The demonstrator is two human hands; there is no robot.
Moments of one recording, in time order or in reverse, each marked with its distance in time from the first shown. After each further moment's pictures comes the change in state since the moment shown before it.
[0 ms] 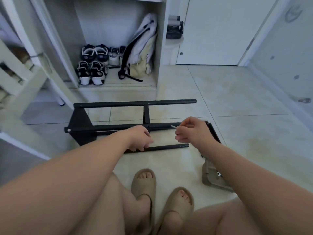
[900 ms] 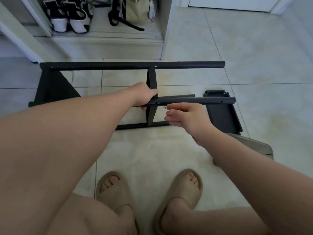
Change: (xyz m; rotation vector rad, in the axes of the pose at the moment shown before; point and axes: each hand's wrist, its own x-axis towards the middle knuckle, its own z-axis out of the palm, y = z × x) left_hand 0.178 -0.040 -0.019 -0.123 0.095 -0.058; right_hand 0.085 0.058 0.069 0.042 -0.059 0.153
